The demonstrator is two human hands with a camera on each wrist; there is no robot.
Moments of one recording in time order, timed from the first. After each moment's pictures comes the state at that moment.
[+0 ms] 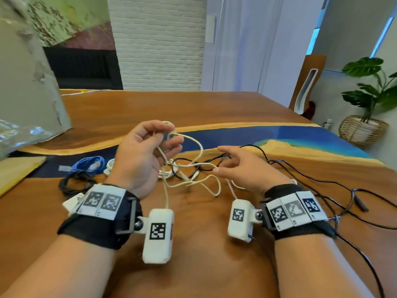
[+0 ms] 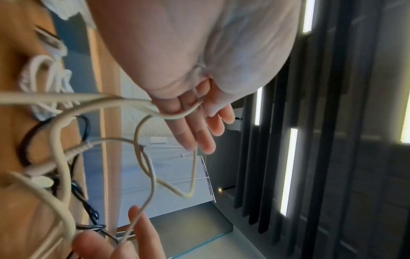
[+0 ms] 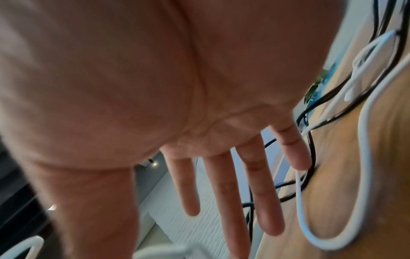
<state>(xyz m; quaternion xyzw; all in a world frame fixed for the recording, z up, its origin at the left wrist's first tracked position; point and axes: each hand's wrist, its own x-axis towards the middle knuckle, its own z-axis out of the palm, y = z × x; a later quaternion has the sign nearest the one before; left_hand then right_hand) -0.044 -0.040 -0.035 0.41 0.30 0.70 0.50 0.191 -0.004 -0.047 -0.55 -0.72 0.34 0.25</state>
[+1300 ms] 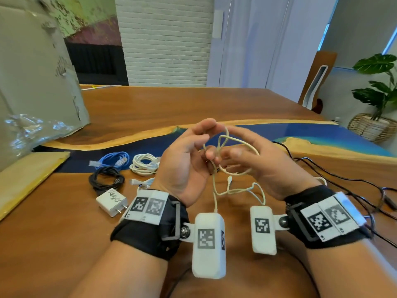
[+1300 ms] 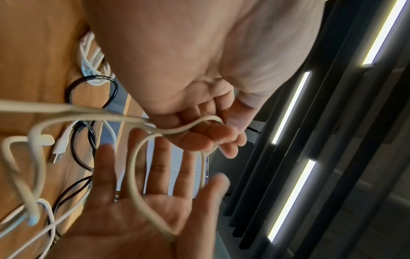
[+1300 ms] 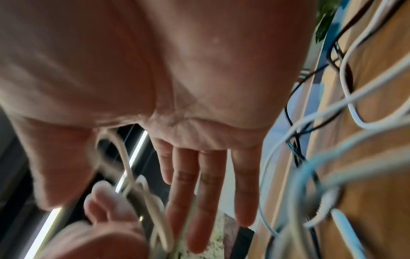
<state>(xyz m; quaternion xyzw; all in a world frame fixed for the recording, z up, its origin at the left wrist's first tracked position) -0.037 -0.063 -0.034 0.34 0.19 0.64 0.67 0.142 -0.031 -0.034 -0.33 -0.68 0.51 0.41</state>
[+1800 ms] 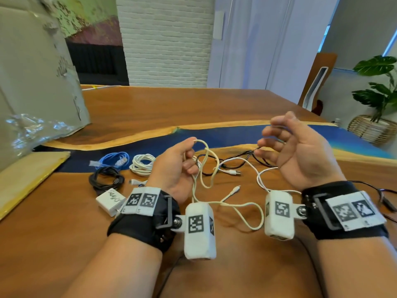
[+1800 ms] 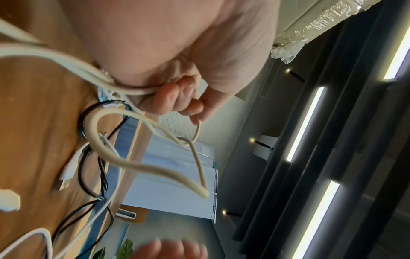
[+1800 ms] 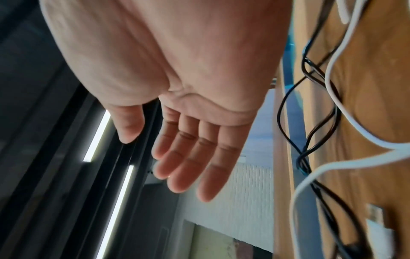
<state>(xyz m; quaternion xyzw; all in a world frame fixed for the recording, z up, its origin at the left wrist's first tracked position) -0.052 -0.041 -0.050 0.20 0.35 0.65 0.65 0.178 -0.027 -0.015 -0.34 -0.46 0.56 0.59</state>
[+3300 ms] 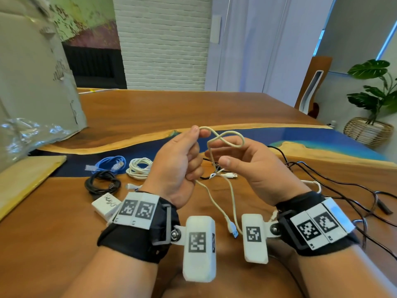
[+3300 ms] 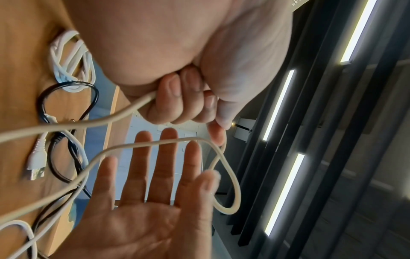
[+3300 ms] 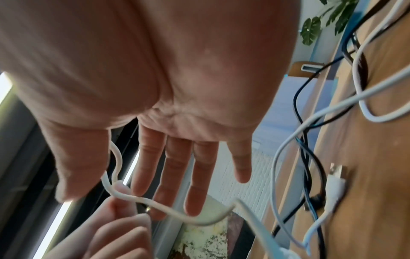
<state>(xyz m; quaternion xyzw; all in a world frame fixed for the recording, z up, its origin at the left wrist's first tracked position) -0.043 -0.058 -0.032 0.41 0.29 0.63 0.59 0.135 -0.037 -0.034 -0.28 -0.70 0.49 0.44</state>
